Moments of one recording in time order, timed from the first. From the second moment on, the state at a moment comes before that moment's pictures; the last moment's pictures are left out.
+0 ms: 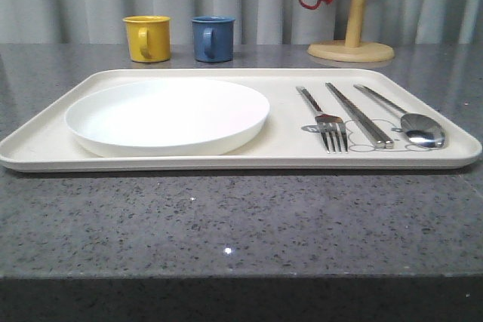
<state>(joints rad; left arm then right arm) -0.02 -0.01 0.01 -0.02 0.07 0.07 0.01 0.18 -0.33 0.08 0.43 -0.05</state>
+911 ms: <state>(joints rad) -0.02 -0.01 0.01 -0.02 0.07 0.07 -0.03 -0.01 0.03 0.06 0.04 0.00</state>
